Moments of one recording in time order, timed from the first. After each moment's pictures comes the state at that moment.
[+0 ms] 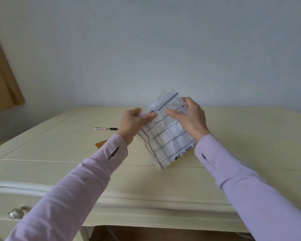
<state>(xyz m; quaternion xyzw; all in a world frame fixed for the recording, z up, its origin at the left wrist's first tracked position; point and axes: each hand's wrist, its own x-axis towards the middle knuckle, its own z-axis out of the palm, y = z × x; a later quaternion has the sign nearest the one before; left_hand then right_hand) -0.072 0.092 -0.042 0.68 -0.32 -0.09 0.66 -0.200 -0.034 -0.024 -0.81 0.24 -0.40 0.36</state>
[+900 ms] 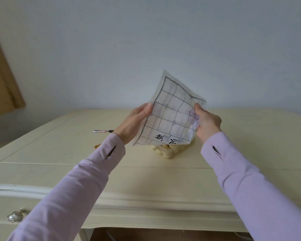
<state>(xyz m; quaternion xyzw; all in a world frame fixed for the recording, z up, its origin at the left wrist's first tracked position) -0.085 0.105 -0.026 0.61 -0.47 -0.20 0.61 -0.212 -0.055 -0.021 -0.39 0.28 -0.48 0.73</state>
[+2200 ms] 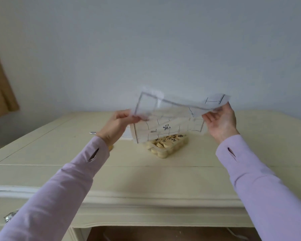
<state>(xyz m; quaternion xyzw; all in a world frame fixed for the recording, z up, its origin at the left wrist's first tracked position) -0.078 0.131 -0.026 0.57 -0.51 -0.15 0.63 -0.261 -0.089 -0.012 -0.33 0.19 -0.47 0.79</state>
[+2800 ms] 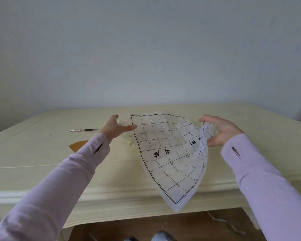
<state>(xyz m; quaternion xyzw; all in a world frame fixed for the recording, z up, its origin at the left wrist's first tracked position) -0.075 0.077 -0.061 0.82 -0.30 -0.13 0.47 -0.330 -0.111 -0.038 -0.54 0.42 -0.23 0.69</state>
